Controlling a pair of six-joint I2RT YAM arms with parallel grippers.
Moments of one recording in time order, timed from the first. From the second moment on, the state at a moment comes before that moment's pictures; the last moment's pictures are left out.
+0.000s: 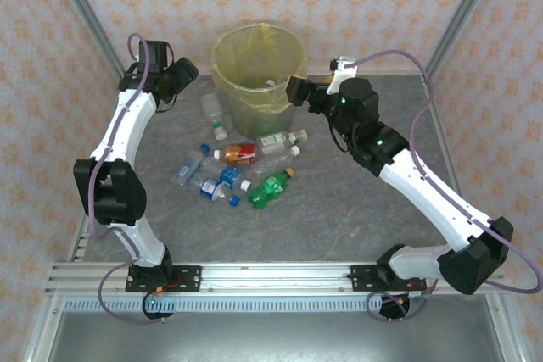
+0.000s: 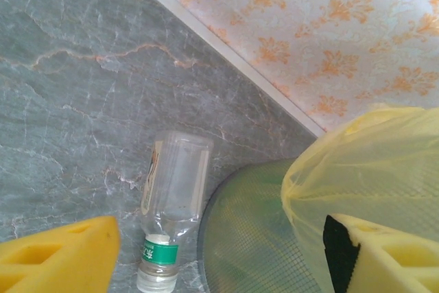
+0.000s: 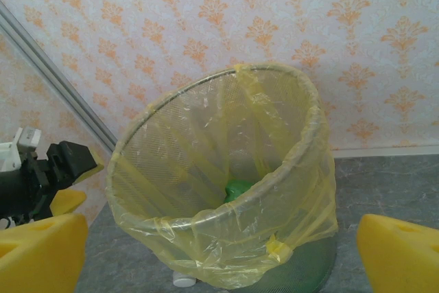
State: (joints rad) left arm 0.03 1.76 1.66 -0.64 0.06 -0.76; right arm 0.61 1.27 1.28 -0.17 0.19 0.42
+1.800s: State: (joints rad) left arm -0.08 2.21 1.92 -0.81 -0.11 -0.61; right arm 0.62 1.30 1.29 -0.19 0.24 0.39
